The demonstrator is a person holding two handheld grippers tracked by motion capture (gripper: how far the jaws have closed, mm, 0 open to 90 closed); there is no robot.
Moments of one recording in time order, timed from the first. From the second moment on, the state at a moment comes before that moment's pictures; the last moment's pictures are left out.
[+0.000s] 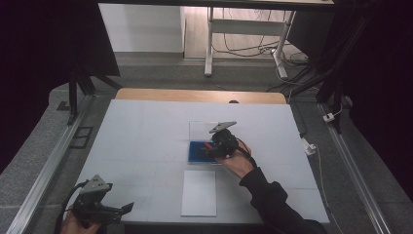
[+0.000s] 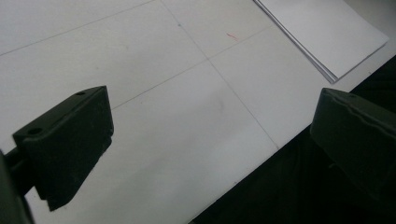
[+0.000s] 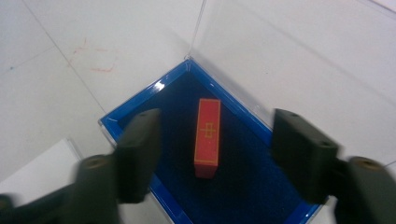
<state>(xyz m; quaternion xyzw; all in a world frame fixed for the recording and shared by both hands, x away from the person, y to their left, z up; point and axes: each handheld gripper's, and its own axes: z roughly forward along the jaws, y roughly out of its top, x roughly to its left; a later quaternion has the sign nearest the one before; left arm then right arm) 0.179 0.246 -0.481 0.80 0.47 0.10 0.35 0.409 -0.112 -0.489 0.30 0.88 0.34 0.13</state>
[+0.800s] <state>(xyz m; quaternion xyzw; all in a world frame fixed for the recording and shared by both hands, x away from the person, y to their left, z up) 0.179 0.246 -0.481 0.80 0.47 0.10 0.35 0.405 -0.112 -0.482 0.27 0.89 0.34 0.12</state>
